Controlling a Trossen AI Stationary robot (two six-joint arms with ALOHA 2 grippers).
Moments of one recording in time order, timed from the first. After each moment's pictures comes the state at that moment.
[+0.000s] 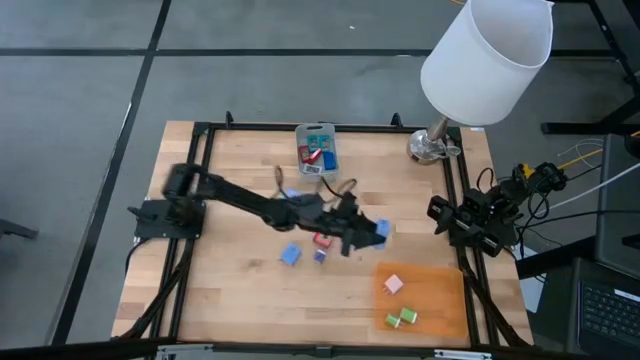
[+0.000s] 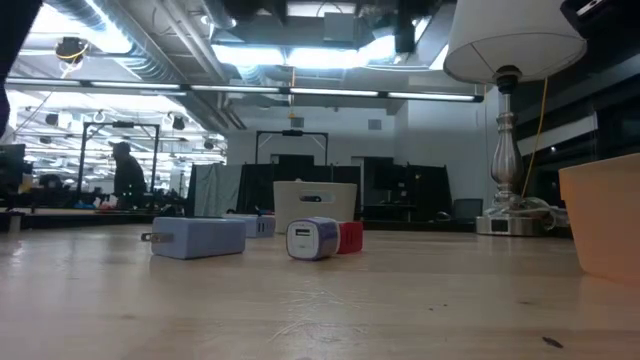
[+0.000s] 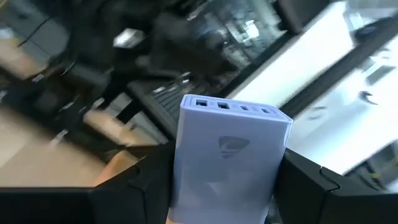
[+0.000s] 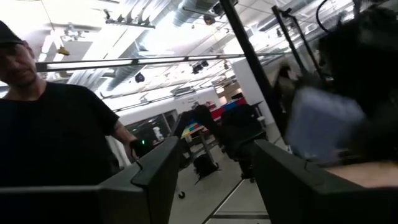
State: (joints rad) left arm -0.15 1.94 1.33 0.74 0.03 -0.83; right arm 0.52 0.12 0.18 0.33 -0.08 0.49
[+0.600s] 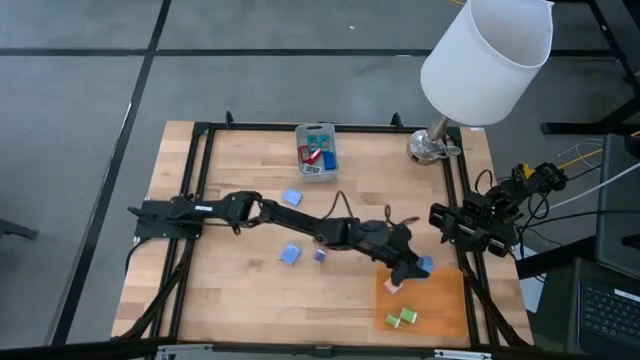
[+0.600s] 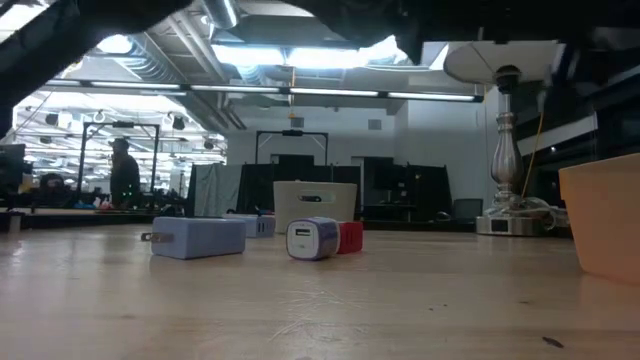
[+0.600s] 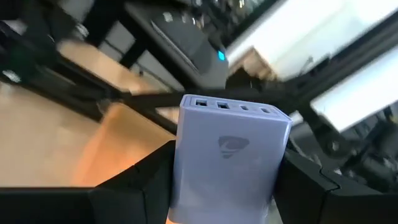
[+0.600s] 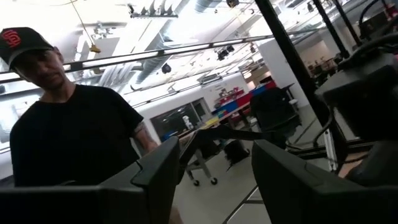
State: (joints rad) left arm -0.17 2.53 2.15 0.29 0.17 -0.78; right arm 0.52 0.12 0.18 0.33 -0.21 0.59
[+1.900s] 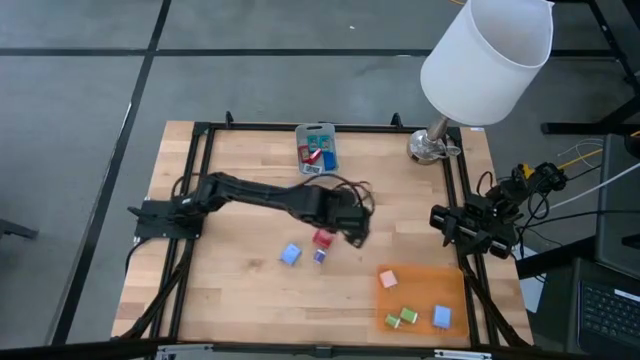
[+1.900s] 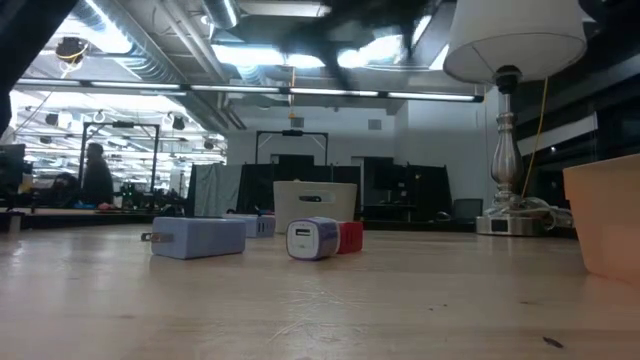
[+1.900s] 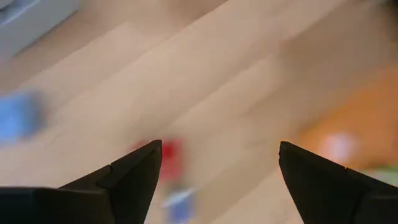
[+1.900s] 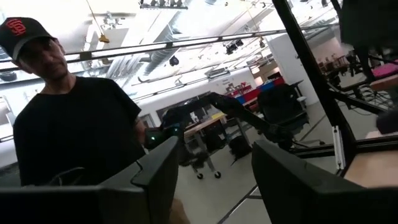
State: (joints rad) left arm -0.16 2.19 2.22 -1.23 -0.26 -1.12; right arm 0.52 0.12 0.18 0.33 -0.26 0.56
